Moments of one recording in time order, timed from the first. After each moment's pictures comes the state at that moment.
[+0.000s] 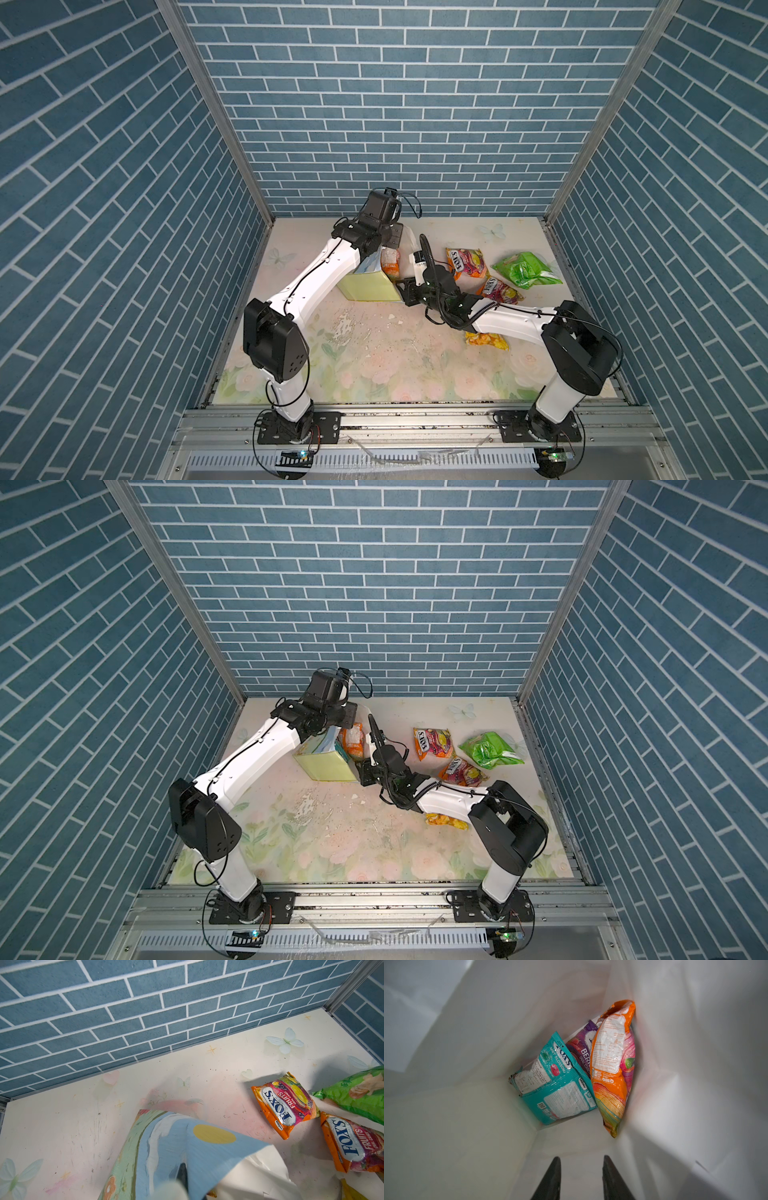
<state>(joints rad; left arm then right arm) -0.54 1.76 1.75 -0.67 -0.18 -0.15 0.88 1.70 0.98 0.27 0.02 0.50</state>
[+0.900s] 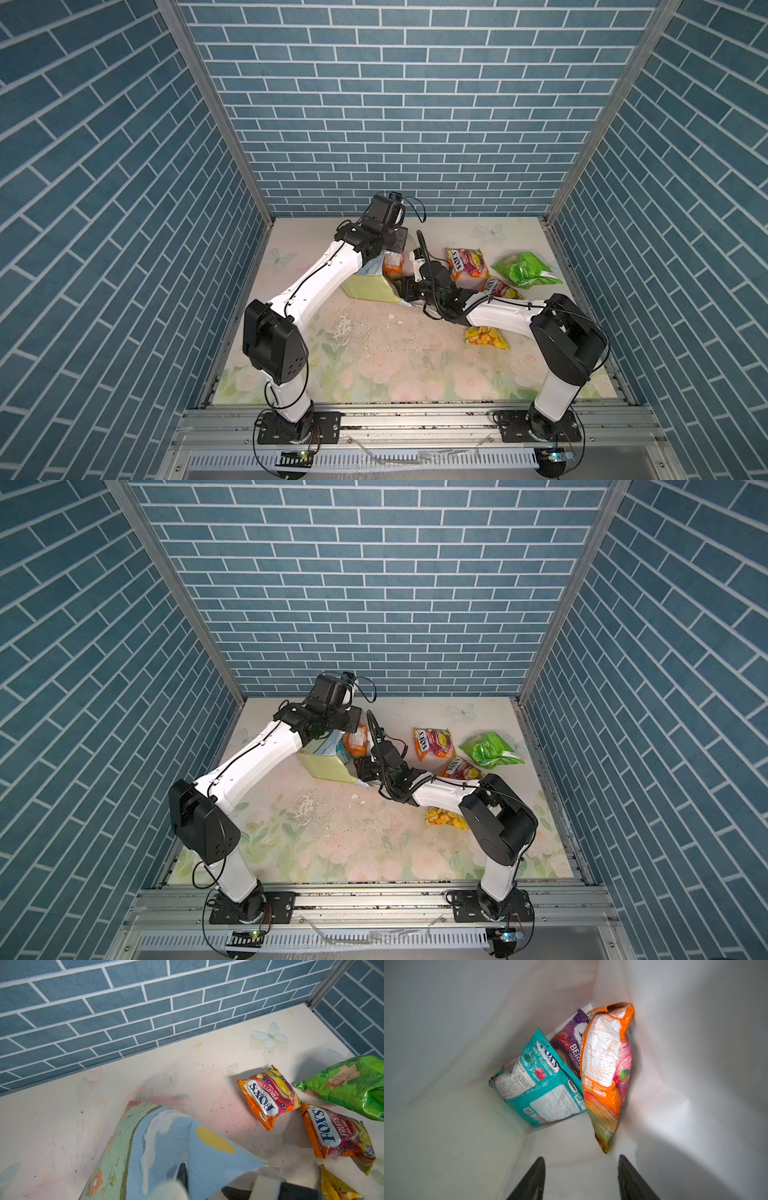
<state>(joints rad) -0.57 1.75 1.72 -0.67 -0.13 -0.17 0.84 1.77 1.04 0.24 0.03 0.52</state>
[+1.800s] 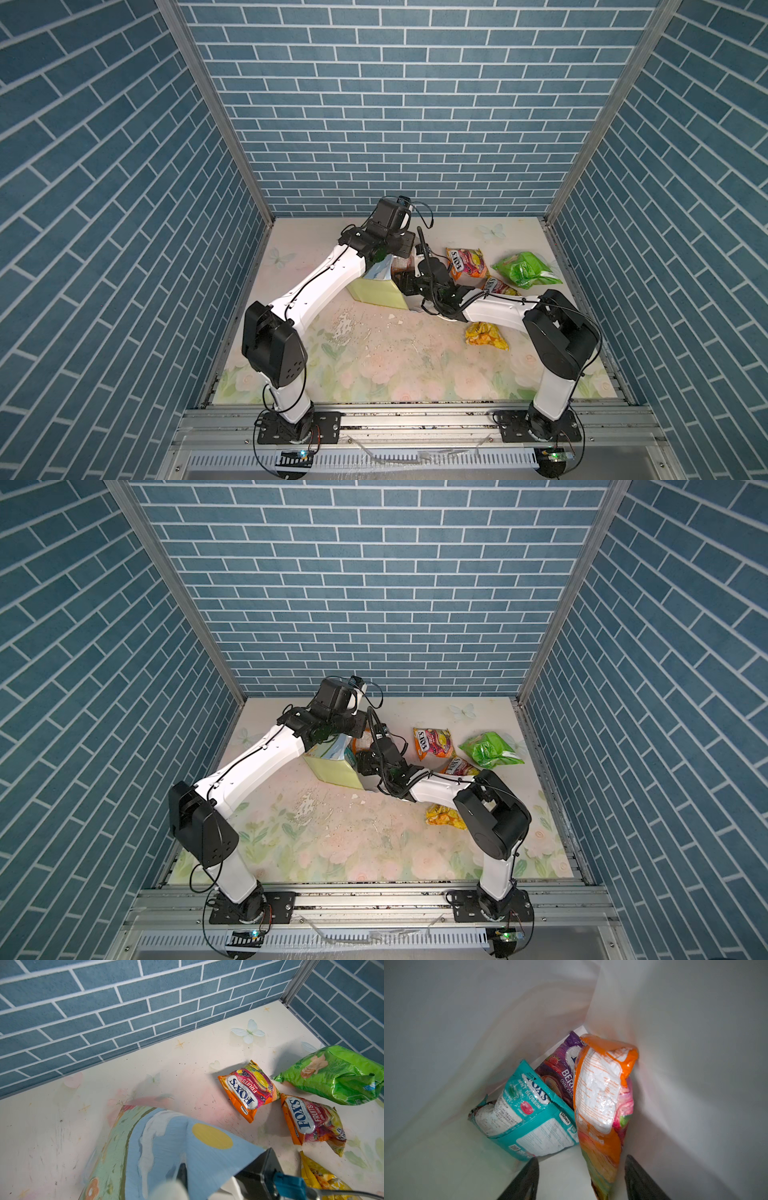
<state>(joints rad) -0.61 1.73 1.69 -0.64 -0.08 -0.16 0.82 1.83 1.09 0.25 0.10 0.53</state>
